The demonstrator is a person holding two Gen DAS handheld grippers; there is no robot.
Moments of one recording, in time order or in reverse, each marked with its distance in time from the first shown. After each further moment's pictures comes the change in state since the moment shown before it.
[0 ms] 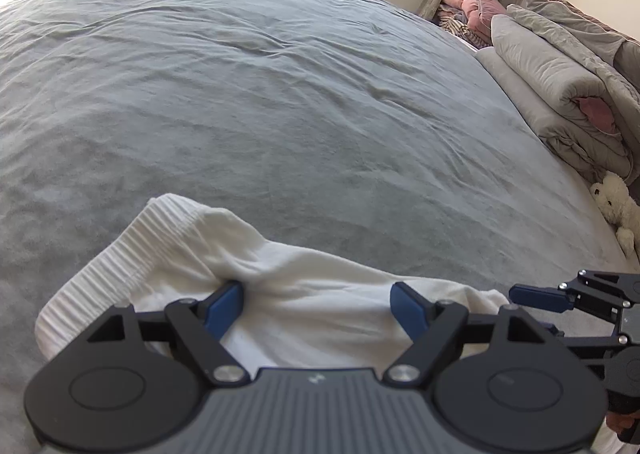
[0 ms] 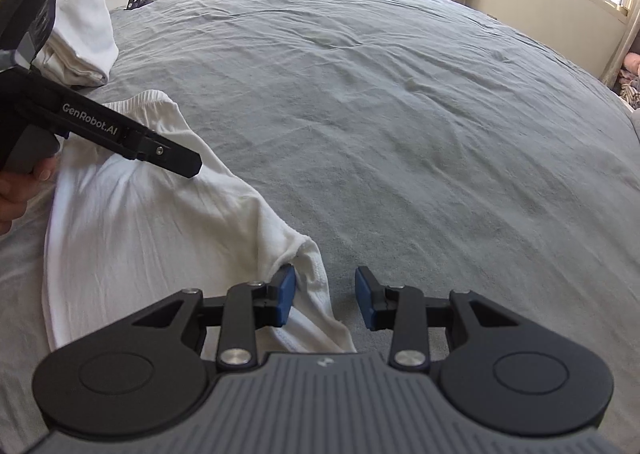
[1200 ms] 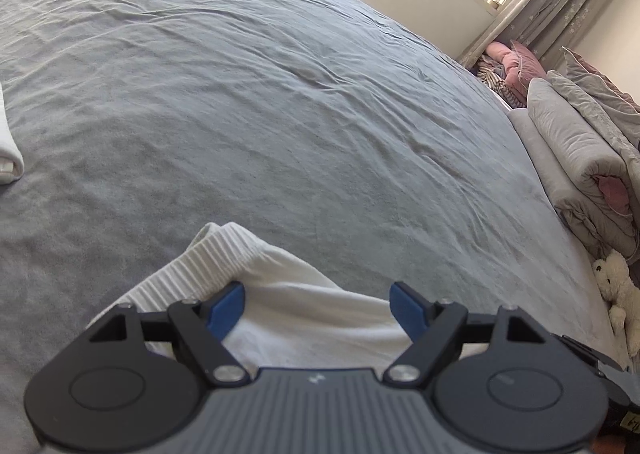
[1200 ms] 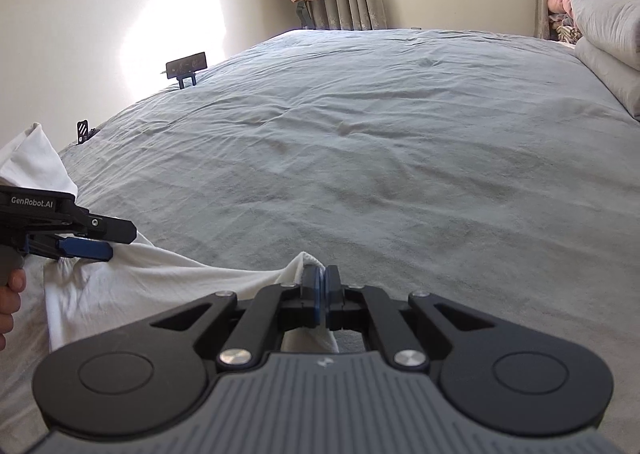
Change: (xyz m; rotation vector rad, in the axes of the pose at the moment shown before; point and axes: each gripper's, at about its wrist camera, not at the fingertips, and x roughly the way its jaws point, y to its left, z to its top) left arm -0.019 0.030 0.015 -0.210 -0.072 0.020; right arm -0.006 -0.040 -0.010 0.369 -0.234 -0.006
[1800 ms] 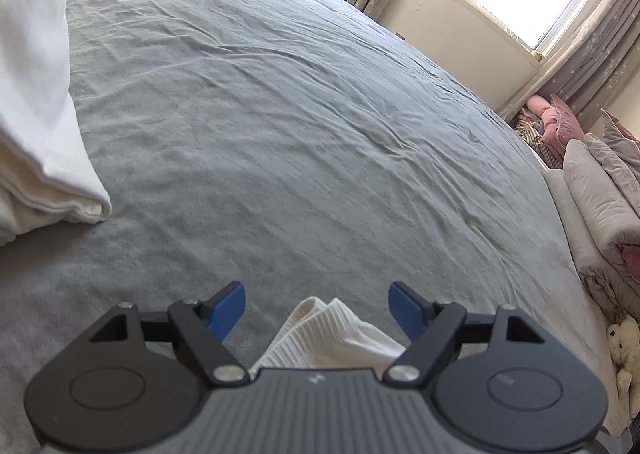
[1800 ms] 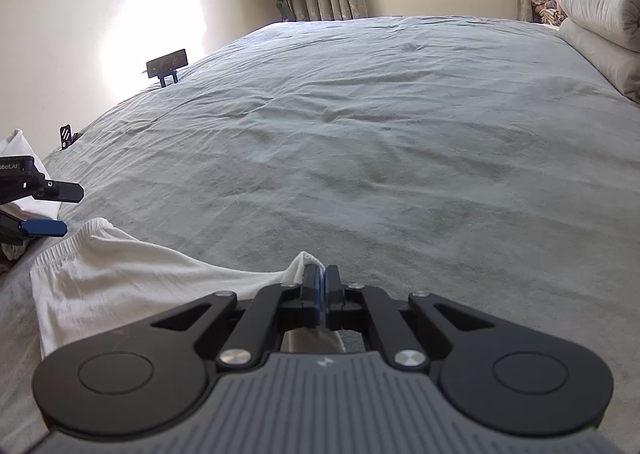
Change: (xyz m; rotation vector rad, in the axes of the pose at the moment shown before) left arm -0.026 0.049 0.034 -0.128 -0.098 0.084; right arm 0.012 0.002 -0.005 0.030 0.032 -0.047
